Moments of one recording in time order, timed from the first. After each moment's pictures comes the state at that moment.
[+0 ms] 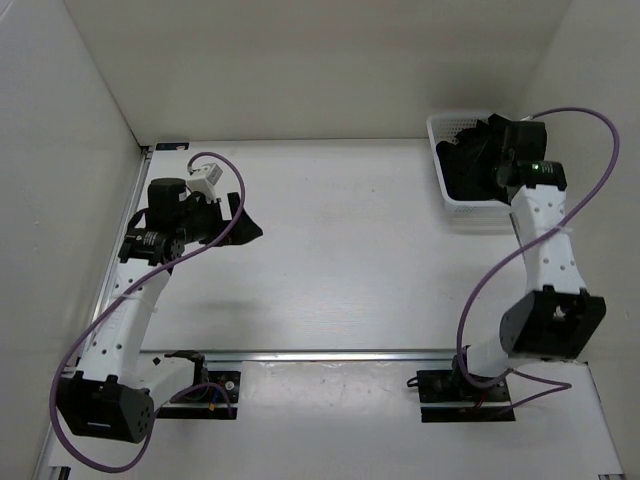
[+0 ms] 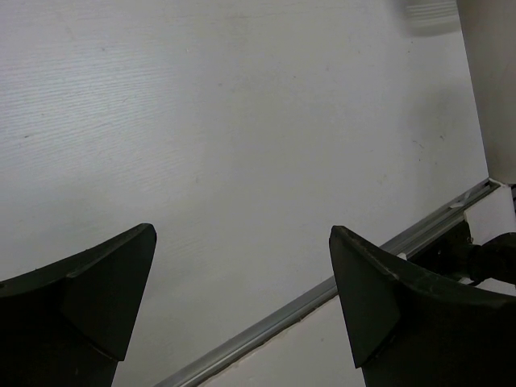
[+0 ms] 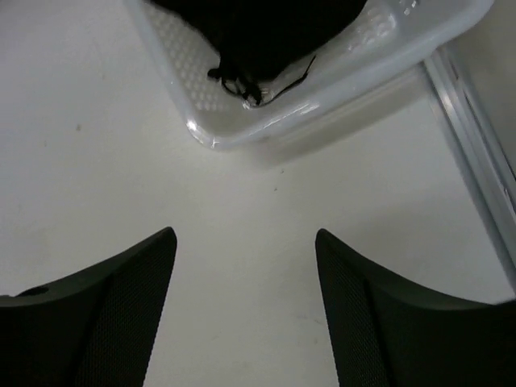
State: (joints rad) left arm -0.12 1.05 1.08 -0.67 0.49 -0.25; right arm -0.05 1.44 1.50 -0.85 0.12 0.34
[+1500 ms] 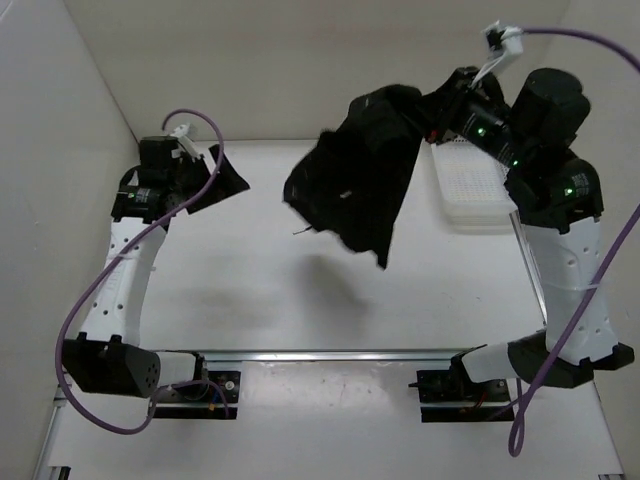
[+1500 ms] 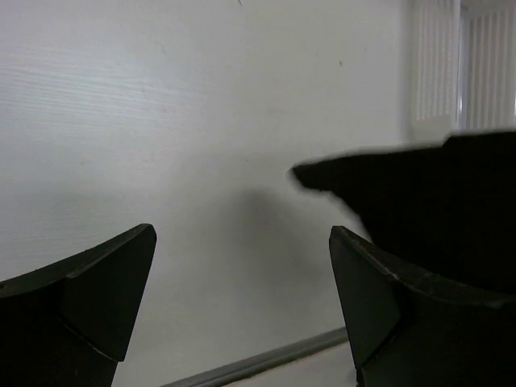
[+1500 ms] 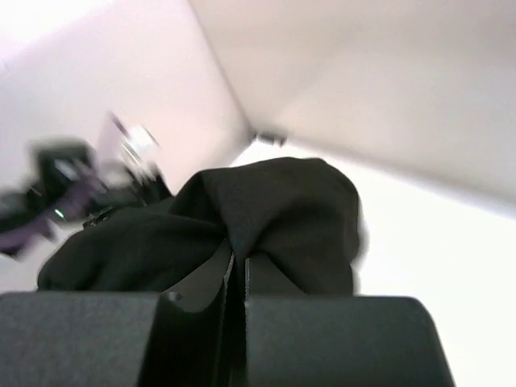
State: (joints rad) left arm -0.12 1.30 1.41 -0.77 0.30 -0.46; right arm 0.40 1.42 2.19 -0.72 -0.36 0.37
